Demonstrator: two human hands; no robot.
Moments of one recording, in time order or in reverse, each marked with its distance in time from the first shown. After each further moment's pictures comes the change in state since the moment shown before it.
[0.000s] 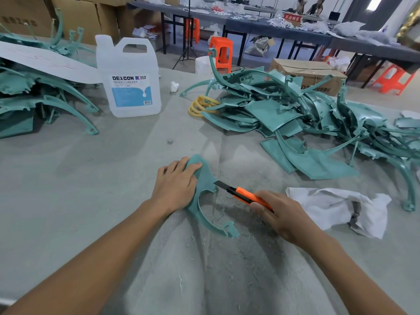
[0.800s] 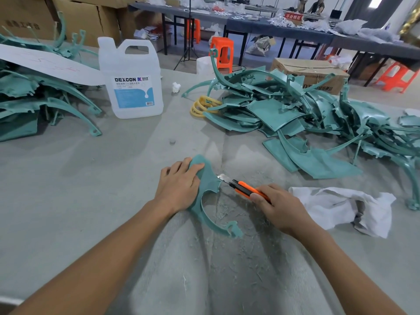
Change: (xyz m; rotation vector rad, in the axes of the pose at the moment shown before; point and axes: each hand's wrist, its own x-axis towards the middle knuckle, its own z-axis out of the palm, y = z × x) left_hand -0.001 0.000 0.002 0.002 0.009 0.009; right_hand 0.020 -0.003 0.008 -0.014 0.015 0.173
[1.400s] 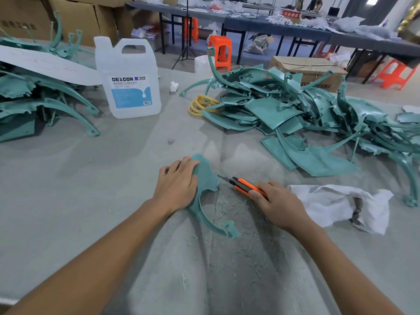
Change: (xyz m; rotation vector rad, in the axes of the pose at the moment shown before) left_hand -0.001 0.000 -0.002 -0.057 0.009 0.010; right_hand 0.008 0.006 0.009 -0.015 0.027 0.054
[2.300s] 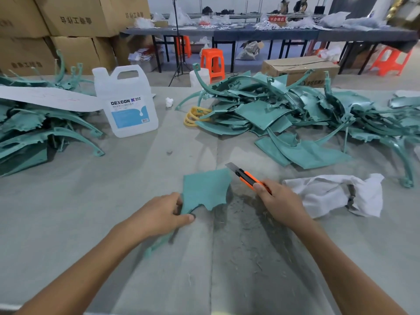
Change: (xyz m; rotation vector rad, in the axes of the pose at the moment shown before) left_hand -0.060 0.012 -0.085 -0.031 -0.479 -0.124; right_hand -0.012 0.007 0.003 0.173 0.108 0.086
